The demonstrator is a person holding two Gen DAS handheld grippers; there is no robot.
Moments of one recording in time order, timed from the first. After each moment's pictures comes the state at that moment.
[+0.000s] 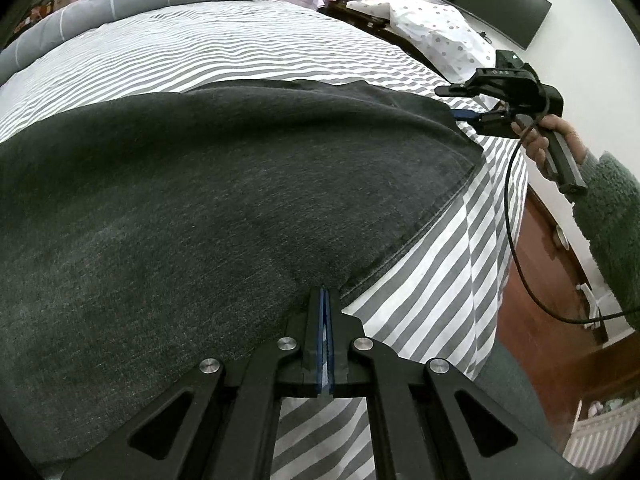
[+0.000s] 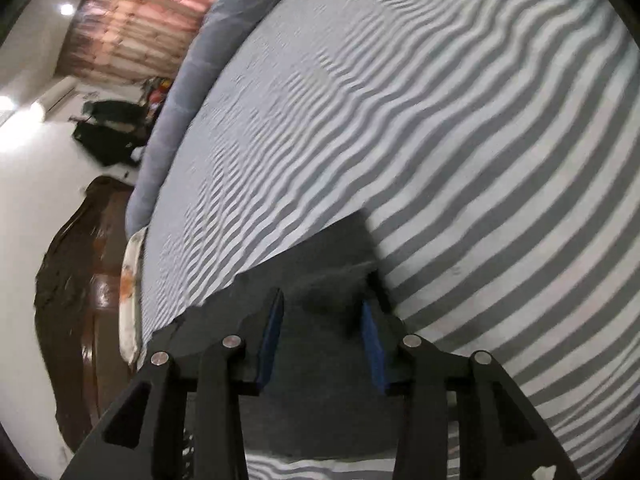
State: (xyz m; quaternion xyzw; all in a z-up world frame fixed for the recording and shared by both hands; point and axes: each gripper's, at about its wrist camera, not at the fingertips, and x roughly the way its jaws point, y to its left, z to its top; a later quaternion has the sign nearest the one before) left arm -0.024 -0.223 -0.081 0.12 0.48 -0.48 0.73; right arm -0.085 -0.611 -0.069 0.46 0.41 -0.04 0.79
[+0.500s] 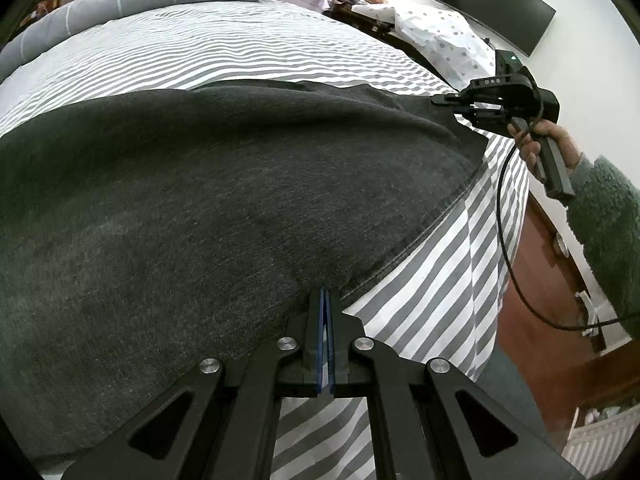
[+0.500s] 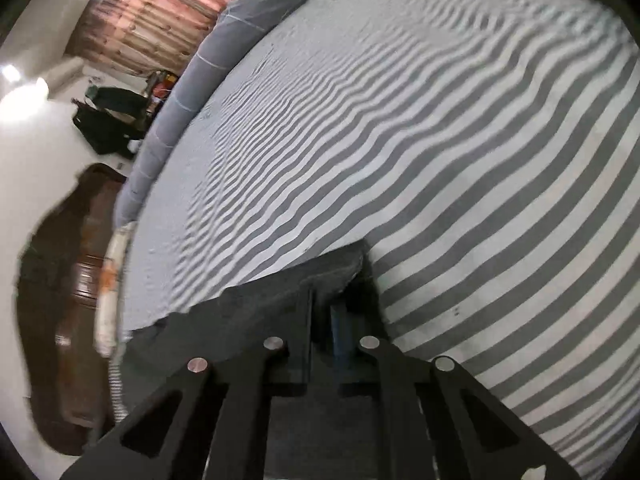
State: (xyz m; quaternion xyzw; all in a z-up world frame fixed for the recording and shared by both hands) left arm -0.023 -0.221 -0.083 0.11 0.48 -0.48 0.73; right arm -0.077 -0.614 -0.064 0.40 0.41 -0.08 0.82
